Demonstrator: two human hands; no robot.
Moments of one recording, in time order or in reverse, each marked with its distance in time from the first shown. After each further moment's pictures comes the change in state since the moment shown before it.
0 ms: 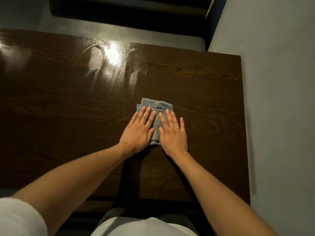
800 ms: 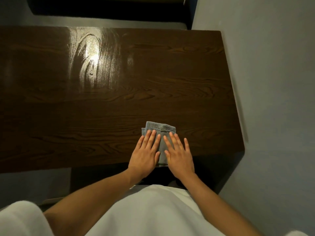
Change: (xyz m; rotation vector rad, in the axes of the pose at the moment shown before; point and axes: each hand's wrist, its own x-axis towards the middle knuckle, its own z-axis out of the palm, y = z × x) left_hand -0.180 0.047 0.048 0.018 -0.105 0.110; right_hand -0.196 -0.049 0.066 -0.059 -0.050 0.098
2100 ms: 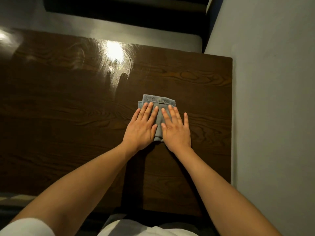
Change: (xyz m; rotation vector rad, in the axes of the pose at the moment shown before) left_hand 0.243 -0.007 -0.072 -0.020 0.153 -0.190; right_hand 0.237 0.121 -0.091 0.059 0.030 -0.138
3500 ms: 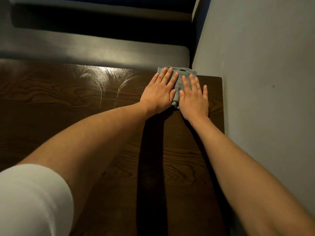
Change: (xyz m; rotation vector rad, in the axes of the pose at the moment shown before) left_hand 0.272 0.034 -0.043 0.020 -0.002 0.151; right_hand 0.187 0.136 -0.066 0.005 0.172 0.207
